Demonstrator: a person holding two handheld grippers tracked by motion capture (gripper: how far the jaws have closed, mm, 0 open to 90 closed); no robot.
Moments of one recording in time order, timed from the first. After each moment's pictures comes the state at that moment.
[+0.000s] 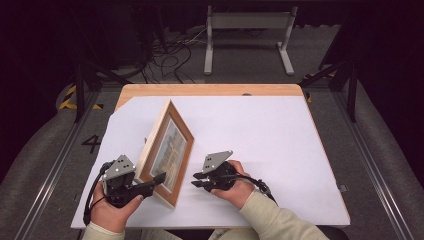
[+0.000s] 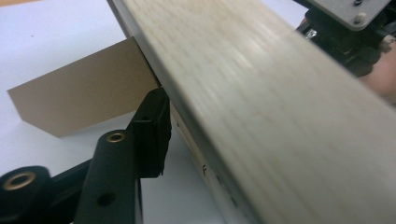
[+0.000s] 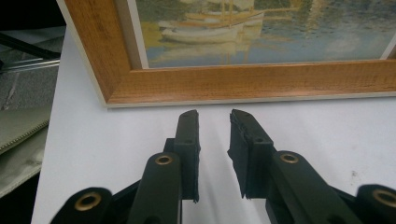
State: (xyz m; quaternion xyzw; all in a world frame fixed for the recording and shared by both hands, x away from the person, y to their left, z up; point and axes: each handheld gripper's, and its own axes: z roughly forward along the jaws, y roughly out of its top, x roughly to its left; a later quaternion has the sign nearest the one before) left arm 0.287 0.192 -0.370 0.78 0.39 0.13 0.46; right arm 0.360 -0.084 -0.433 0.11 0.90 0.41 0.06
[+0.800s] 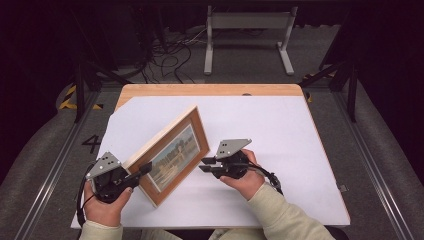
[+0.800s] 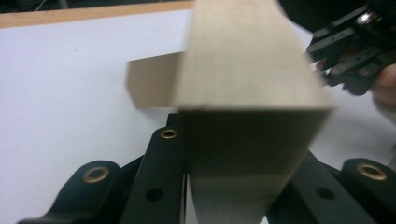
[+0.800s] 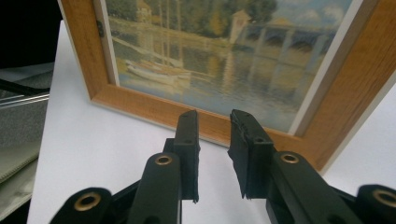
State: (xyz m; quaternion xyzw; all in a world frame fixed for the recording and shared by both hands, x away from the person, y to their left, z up) left arm 0.296 0.219 -0.375 0.74 0.42 0.15 0.51; right arm 0.372 -0.114 -0.399 0.15 0.87 0.46 0.10
